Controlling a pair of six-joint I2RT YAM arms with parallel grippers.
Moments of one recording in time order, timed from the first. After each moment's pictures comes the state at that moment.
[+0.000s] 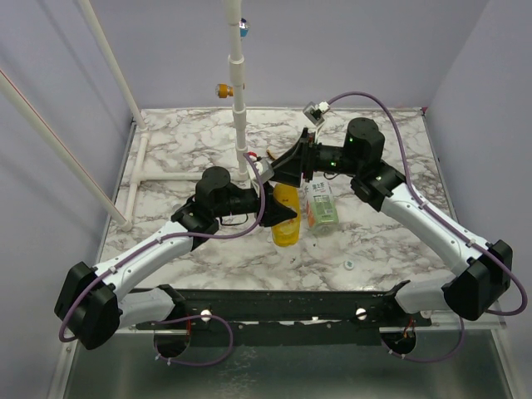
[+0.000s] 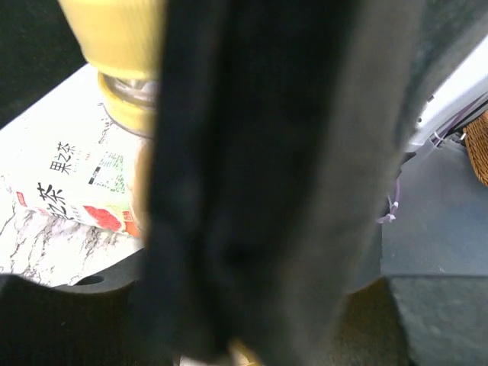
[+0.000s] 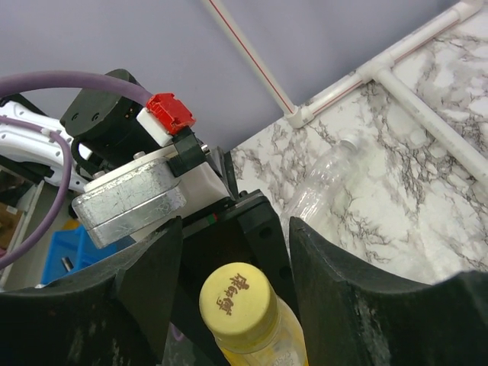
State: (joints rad) left arm -0.69 1.15 0.78 0.27 0.69 -0.24; right arm 0.61 1.35 1.23 0.08 -0.78 0.51
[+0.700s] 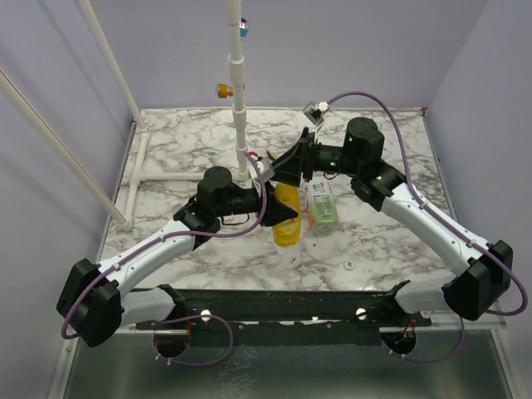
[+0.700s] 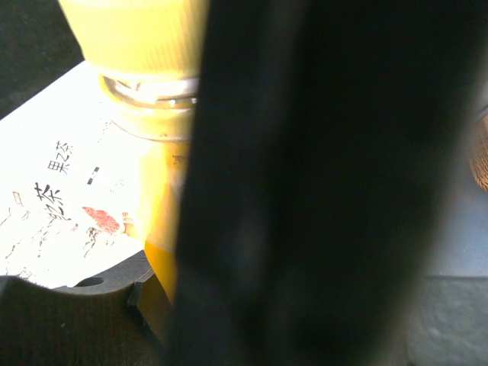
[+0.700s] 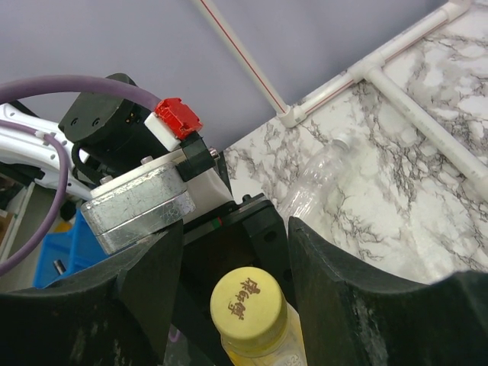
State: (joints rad) left arm -0.69 1.18 0.78 0.29 0.69 -0.26; right arm 0.62 1.35 1.24 0.06 -0.76 0.49
